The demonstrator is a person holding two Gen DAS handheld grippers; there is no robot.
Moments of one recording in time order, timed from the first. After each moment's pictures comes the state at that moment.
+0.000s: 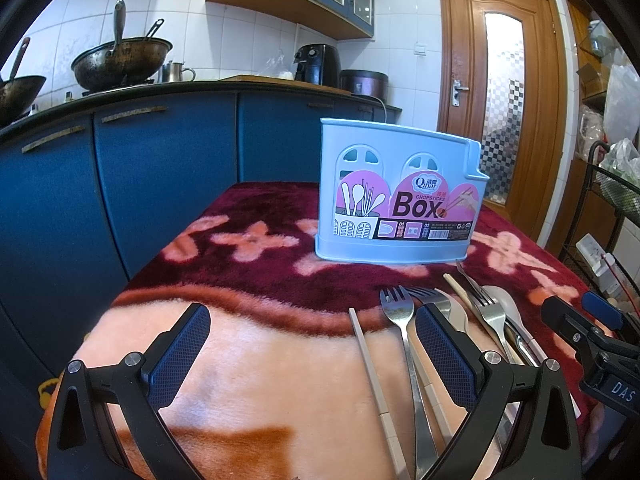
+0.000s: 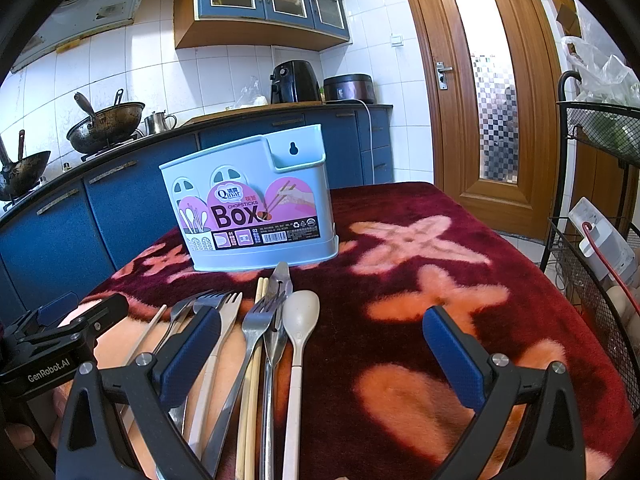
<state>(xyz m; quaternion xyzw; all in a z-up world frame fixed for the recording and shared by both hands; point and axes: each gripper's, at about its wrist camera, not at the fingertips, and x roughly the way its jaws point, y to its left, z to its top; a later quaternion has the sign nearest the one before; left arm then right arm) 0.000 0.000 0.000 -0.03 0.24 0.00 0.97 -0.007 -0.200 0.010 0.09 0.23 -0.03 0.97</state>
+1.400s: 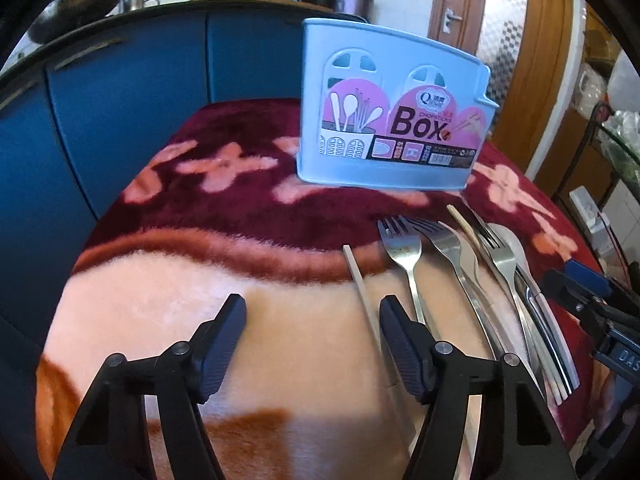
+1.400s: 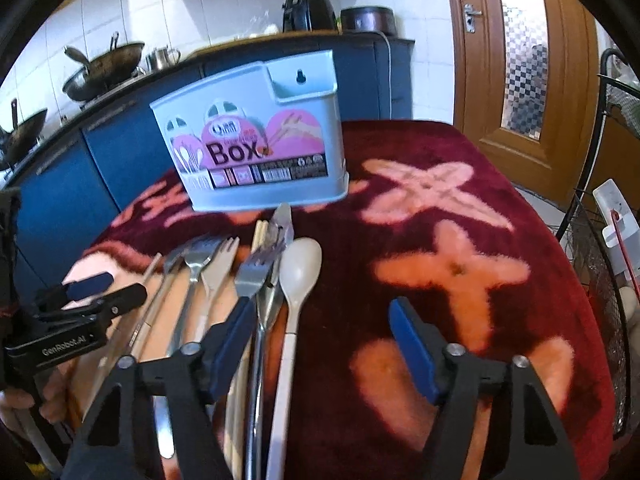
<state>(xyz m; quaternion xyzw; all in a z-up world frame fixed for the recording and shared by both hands) 0.034 0.001 -0.019 -0.02 0.40 -0.05 0.91 0.023 -0.207 0.006 0.08 0.38 0.02 0.92</state>
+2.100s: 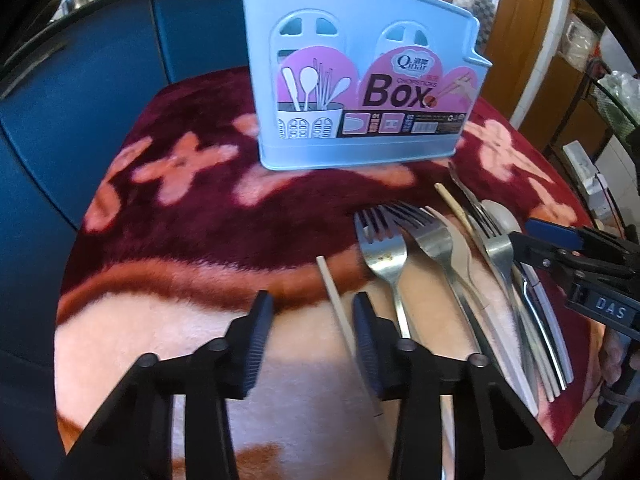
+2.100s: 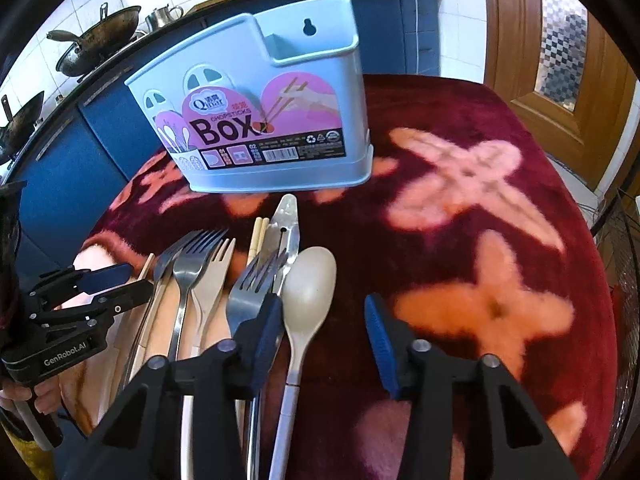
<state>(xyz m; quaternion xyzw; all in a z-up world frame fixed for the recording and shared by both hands) 0.076 -0.015 -0.012 0.03 0.49 -0.09 0.87 0.077 -0.211 0.002 0.08 0.47 0.07 0.87</state>
